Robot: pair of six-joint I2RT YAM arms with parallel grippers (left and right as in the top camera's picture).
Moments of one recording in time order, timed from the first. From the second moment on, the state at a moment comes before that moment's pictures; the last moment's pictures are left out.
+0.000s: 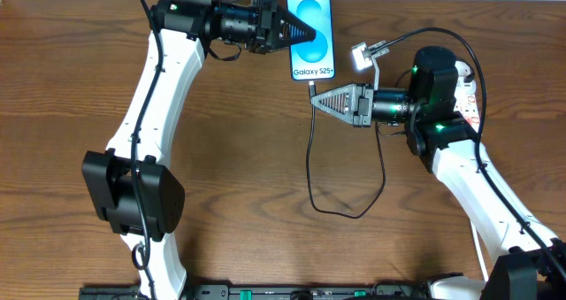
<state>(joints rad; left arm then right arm) -0.21 2.01 1.99 -0.79 1.30 -0.38 0.21 1.48 0.99 0.12 -1.20 0.67</state>
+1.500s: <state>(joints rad) -0.17 2.01 1.99 -0.75 1.31 -0.43 0.19 1.48 0.99 0.17 -1.24 0.72</state>
